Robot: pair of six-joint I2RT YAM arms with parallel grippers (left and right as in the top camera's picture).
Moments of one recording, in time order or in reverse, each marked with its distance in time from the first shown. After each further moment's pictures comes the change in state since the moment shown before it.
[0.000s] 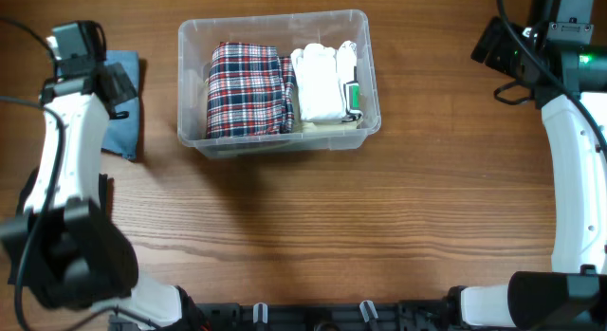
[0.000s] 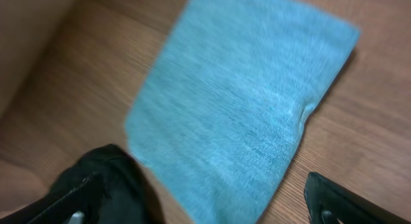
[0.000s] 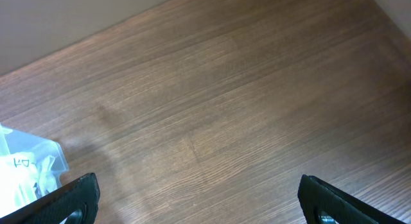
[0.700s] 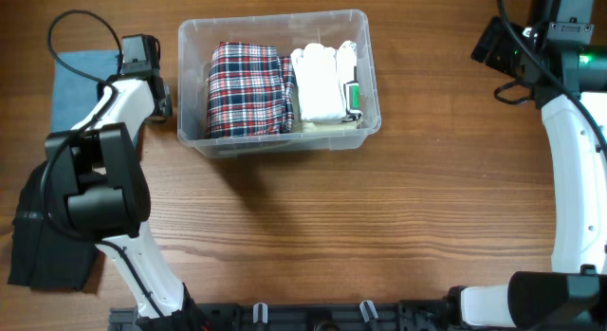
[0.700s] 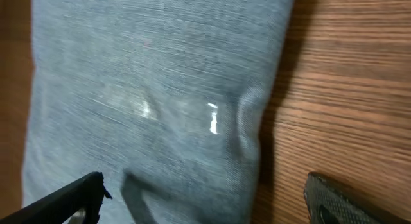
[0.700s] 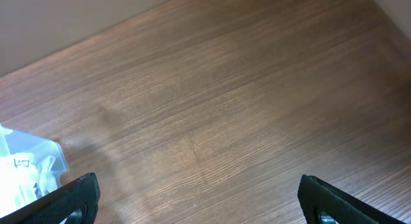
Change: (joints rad) left arm -0.107 0.348 0.005 0.222 -0.119 0.248; right arm 0.000 0.000 0.000 -0.001 0.000 0.000
